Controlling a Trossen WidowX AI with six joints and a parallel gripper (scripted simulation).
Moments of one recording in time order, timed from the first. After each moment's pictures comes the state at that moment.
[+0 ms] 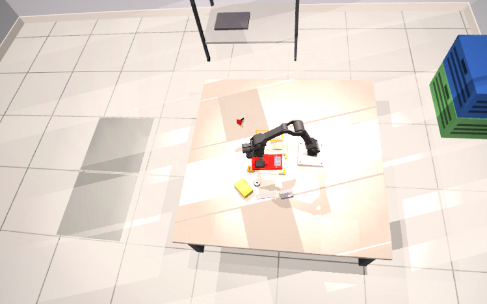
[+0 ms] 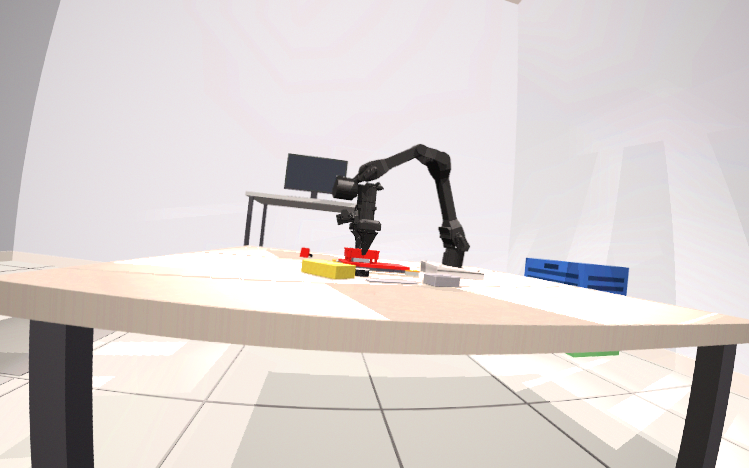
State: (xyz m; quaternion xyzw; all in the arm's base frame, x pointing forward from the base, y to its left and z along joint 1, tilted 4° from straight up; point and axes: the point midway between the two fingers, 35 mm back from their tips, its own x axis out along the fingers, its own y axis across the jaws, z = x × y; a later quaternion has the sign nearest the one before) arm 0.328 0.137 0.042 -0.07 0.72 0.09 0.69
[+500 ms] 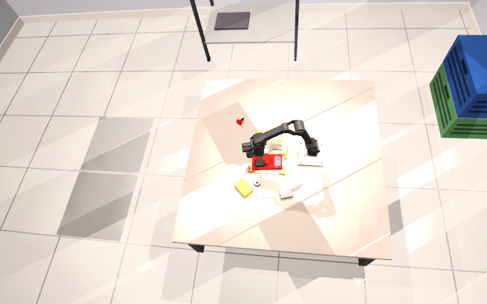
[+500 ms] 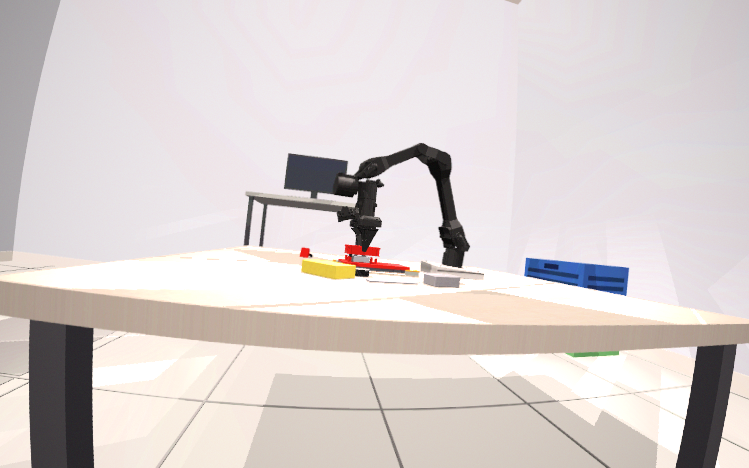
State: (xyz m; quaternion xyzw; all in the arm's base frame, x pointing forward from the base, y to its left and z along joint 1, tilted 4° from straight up) arm 0.327 0.136 0.051 -0.07 0.72 0.09 0.69
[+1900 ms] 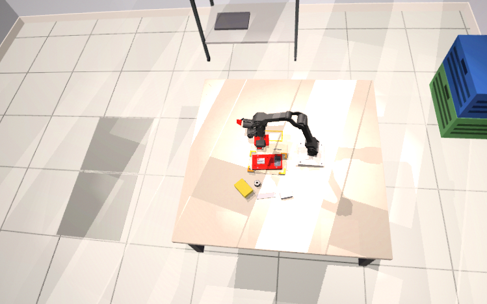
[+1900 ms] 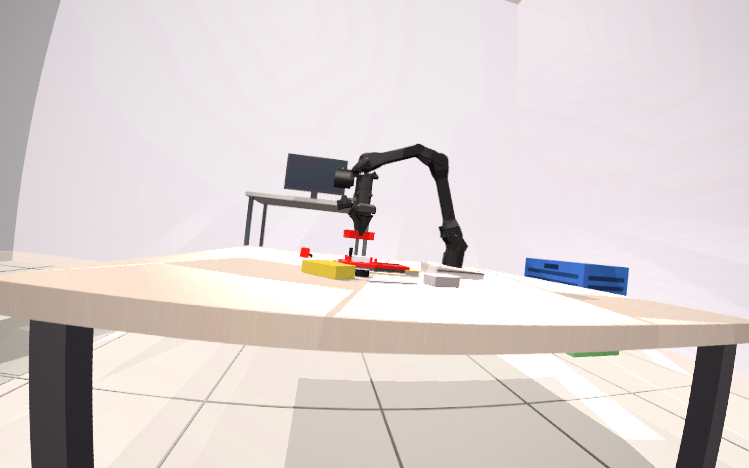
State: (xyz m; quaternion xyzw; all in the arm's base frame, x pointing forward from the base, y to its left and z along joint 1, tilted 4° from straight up) arm 0.348 0.020 0.094 -0.07 0.71 0.09 0.69
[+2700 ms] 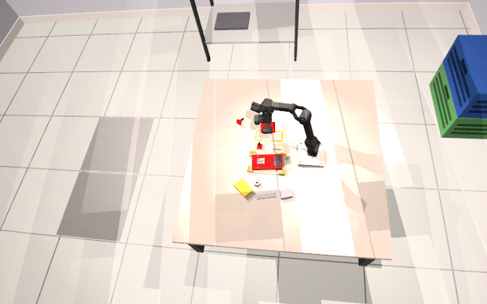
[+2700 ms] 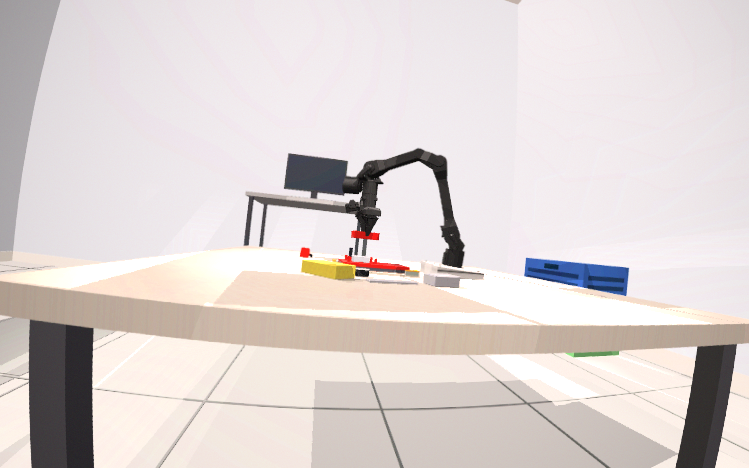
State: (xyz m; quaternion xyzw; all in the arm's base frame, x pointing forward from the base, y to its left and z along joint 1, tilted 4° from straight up) arm 0.329 -0.085 0.095 -0.07 0.72 0.09 0.69
